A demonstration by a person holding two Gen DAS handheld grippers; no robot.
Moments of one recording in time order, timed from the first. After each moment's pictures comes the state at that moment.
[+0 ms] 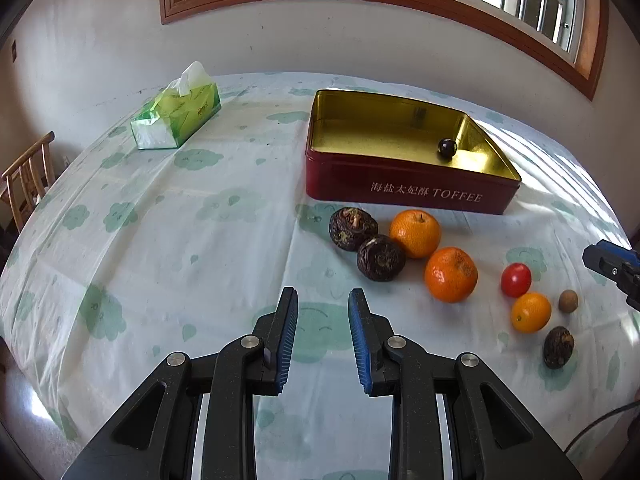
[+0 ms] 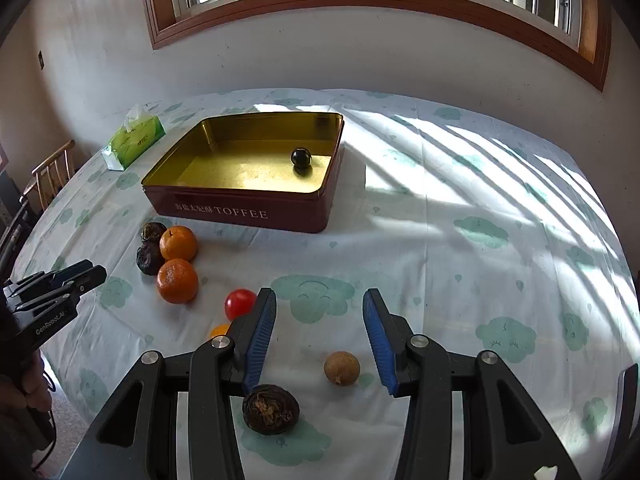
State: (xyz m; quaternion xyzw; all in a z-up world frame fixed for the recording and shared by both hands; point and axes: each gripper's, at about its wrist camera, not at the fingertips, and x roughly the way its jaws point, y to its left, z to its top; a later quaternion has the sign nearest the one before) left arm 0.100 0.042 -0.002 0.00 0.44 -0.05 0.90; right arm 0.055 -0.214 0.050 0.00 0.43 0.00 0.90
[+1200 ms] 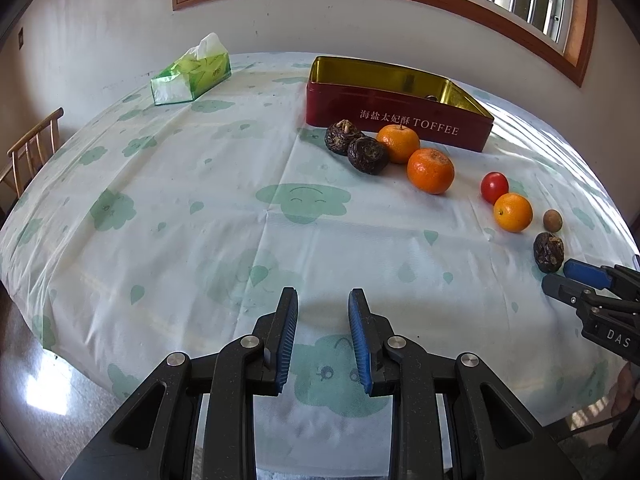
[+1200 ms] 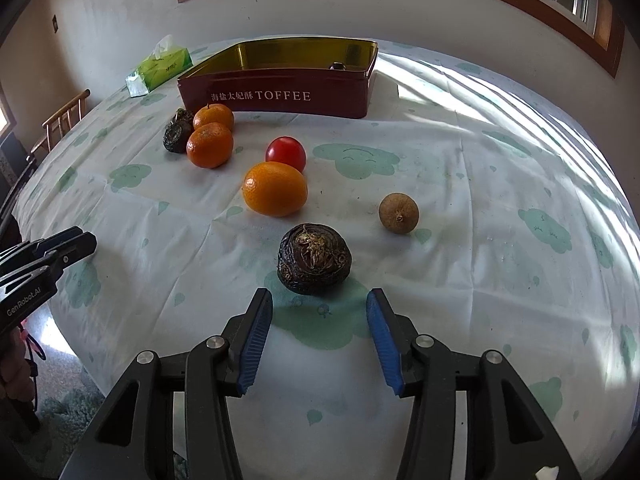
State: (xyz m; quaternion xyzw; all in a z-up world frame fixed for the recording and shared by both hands) left arm 0.021 0.046 -0.030 -0.01 0.44 -0.06 0.90; right arm -0.009 -0.180 -0.013 -0.03 0.47 0.02 0.88
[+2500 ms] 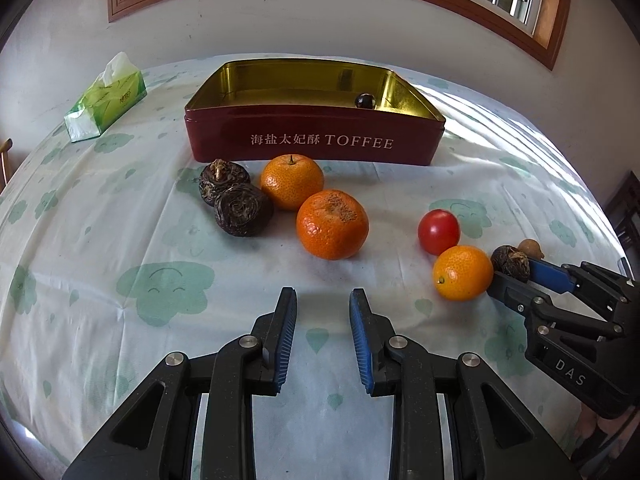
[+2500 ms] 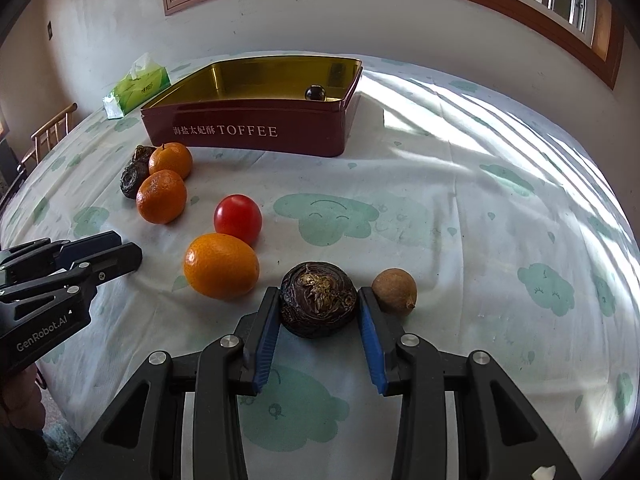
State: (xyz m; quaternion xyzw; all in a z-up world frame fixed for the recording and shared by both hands) left arm 0.092 -0.034 -0.032 0.00 0.45 -0.13 0.88; right arm 0.039 -0.198 -0.013 -0.03 0.44 0.01 0.90
